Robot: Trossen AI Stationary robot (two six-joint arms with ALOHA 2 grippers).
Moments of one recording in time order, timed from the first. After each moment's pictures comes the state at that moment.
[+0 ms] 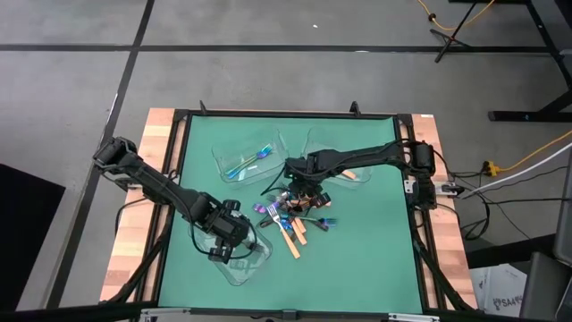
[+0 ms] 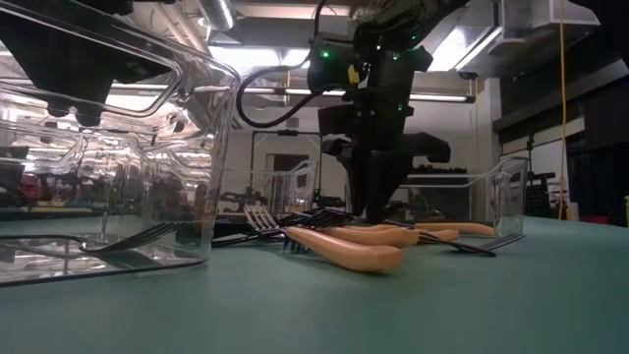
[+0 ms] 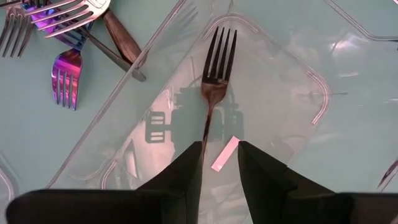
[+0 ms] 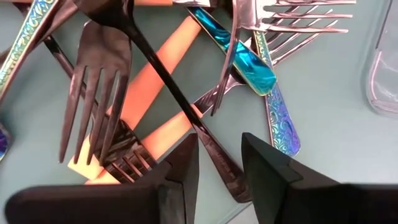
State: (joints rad) left arm -0.48 1.50 1.08 -0.83 -0.04 -0.39; right arm -0.08 1.99 1.42 -0.78 -0.02 -0.66
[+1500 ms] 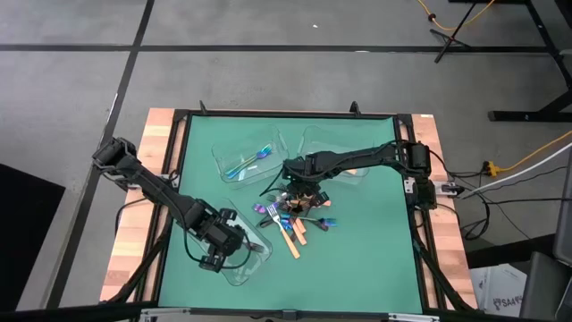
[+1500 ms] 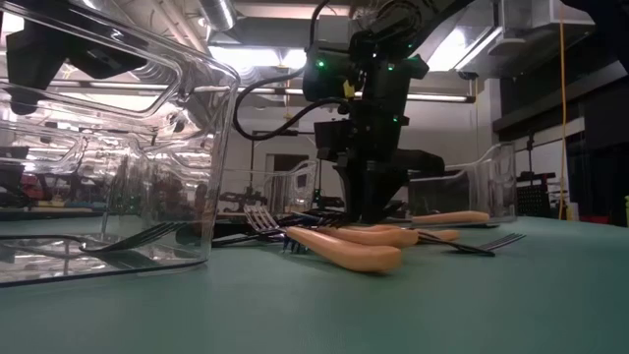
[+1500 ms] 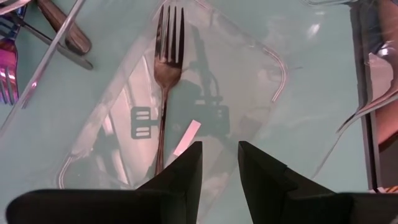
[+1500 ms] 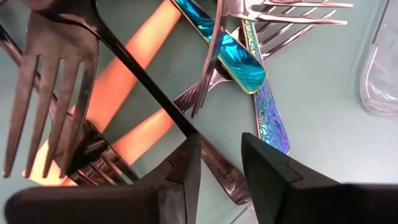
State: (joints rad) left arm -0.55 1.50 1.08 -0.83 0.03 -0.41; right arm -0.08 2.03 1.43 -0.75 0.04 -0.69
